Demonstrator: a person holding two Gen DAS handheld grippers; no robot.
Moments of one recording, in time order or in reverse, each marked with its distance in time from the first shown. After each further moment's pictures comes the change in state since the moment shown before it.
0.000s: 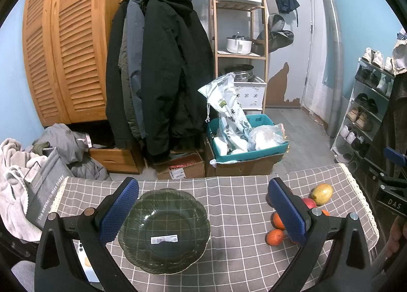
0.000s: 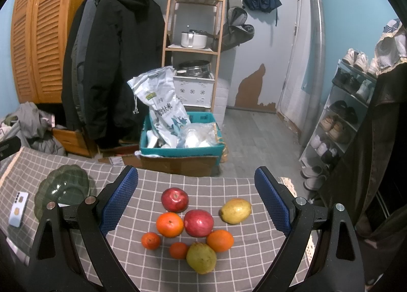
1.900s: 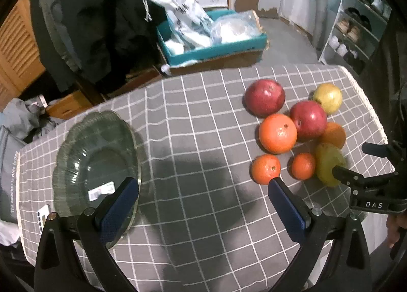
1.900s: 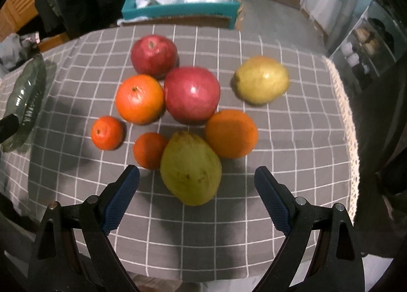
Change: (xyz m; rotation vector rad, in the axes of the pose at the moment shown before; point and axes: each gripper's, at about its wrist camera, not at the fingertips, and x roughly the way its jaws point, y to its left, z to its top) left arm 0.146 -0.090 -0.102 0.181 0.497 -0.119; right arm 0.143 -0.025 -0.142 0.000 0.700 0.086
